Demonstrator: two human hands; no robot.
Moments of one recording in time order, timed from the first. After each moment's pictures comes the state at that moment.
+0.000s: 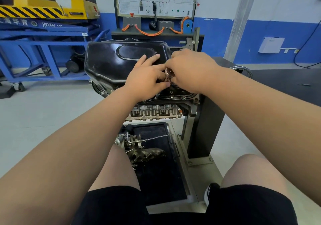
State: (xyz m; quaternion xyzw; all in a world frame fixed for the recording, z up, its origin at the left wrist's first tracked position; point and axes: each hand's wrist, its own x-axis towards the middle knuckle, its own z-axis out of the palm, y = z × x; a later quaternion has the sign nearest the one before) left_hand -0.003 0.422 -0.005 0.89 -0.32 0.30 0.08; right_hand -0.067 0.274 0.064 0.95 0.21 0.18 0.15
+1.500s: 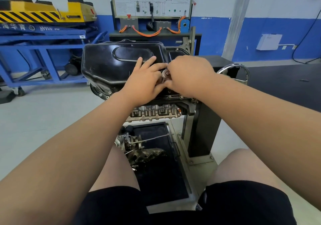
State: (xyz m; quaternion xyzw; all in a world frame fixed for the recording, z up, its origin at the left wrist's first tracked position) left_hand -0.010 0.419 -0.009 0.90 -0.32 0.29 0.02; right_hand -0.069 0.270 0.049 0.96 0.15 0.21 0.10
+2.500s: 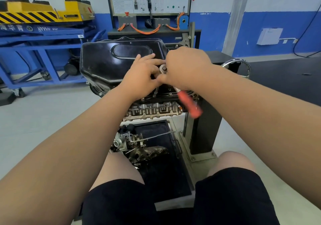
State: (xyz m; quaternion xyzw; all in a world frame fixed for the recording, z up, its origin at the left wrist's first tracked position) left_hand -0.007 0.423 0.001 0.89 -0.33 0.27 0.17; right_hand -0.064 0.278 0.054 0.96 0.13 0.24 0.08
